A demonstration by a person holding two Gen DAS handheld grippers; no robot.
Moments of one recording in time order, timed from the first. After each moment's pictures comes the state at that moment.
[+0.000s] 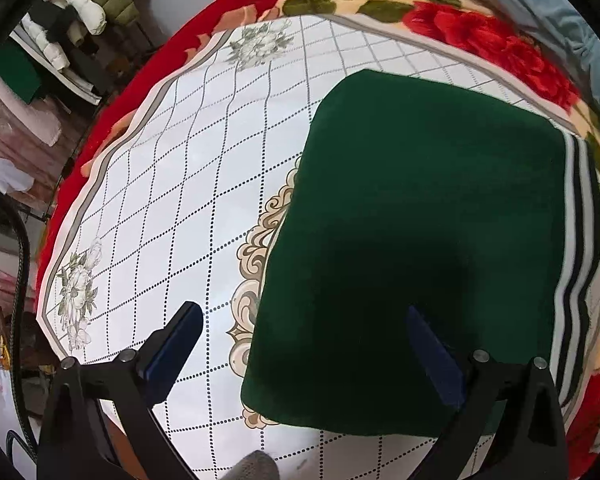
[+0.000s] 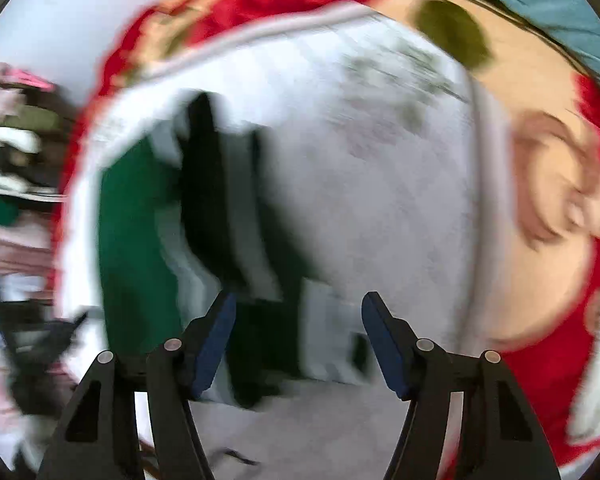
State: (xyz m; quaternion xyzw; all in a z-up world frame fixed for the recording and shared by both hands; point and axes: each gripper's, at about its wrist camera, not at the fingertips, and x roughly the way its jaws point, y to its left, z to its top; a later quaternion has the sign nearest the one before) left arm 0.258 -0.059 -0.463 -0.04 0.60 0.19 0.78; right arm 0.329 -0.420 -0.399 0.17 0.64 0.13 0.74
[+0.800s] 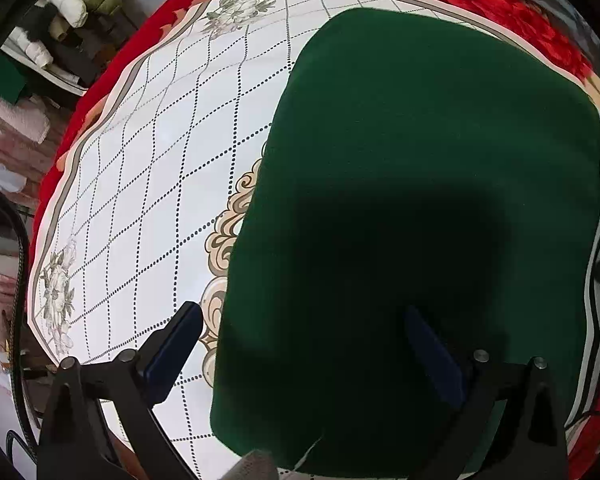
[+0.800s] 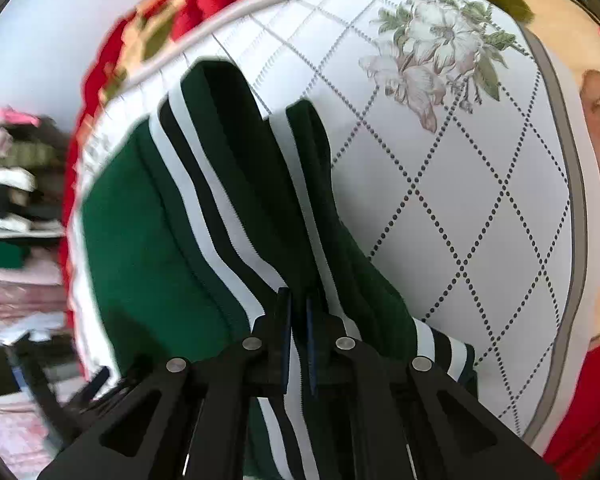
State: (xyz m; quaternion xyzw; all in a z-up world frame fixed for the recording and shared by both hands) left arm 0.272 -0.066 -0.503 -0.03 0.63 0.18 0.75; right arm 0.333 -0.346 -0.470 0.21 0.67 0.08 0.71
